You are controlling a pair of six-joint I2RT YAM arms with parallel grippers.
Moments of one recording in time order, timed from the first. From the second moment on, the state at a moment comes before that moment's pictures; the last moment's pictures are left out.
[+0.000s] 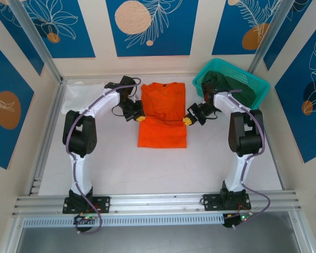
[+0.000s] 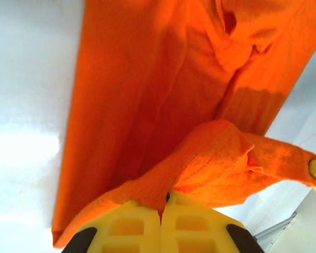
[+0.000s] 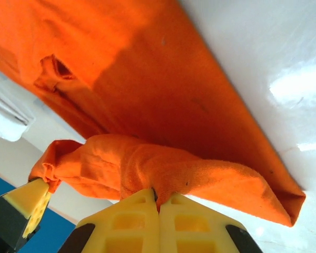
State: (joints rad) left arm -0.38 2.09 1.78 -1.01 0.48 -0.71; right arm 0.13 1.96 1.46 -0.96 -0.67 0.90
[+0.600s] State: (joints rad) left arm -0.33 2.24 1.94 -1.02 0.47 -0.77; right arm 0.11 2.15 1.74 -1.03 -0.65 0.94
